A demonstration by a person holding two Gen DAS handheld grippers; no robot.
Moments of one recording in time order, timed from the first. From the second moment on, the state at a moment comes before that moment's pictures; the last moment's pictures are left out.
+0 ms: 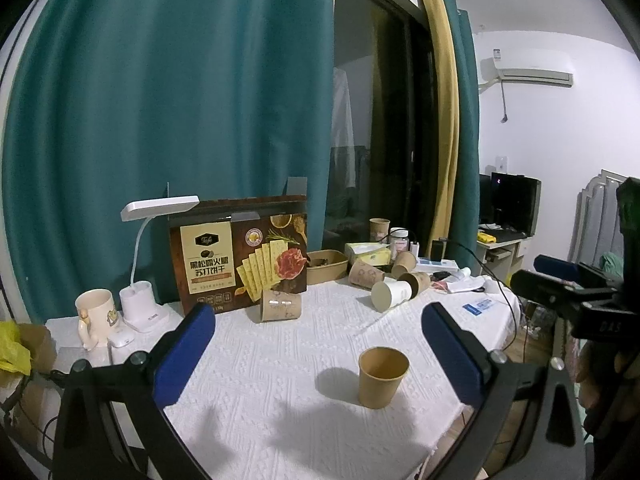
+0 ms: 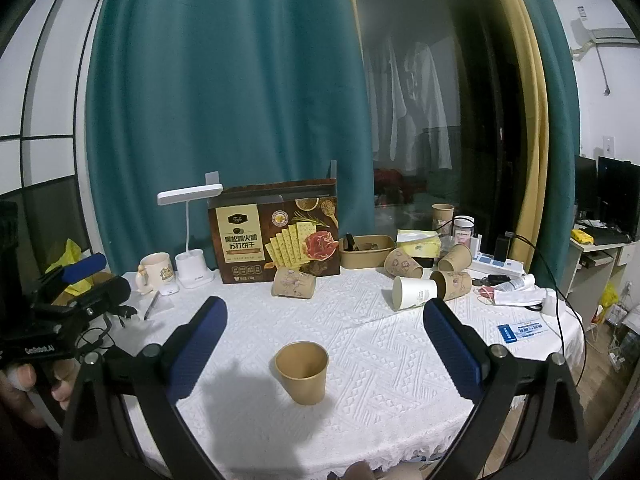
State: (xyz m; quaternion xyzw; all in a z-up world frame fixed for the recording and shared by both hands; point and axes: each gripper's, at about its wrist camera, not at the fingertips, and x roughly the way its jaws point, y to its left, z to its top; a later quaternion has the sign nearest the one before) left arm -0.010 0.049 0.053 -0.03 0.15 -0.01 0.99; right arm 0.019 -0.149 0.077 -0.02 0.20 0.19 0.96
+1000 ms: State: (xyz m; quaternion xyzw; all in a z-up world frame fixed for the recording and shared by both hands) left arm -0.011 0.049 0.057 -0.02 0.15 -0.02 0.99; right arm 0.019 -0.149 0.076 -0.02 0.20 0.20 0.96
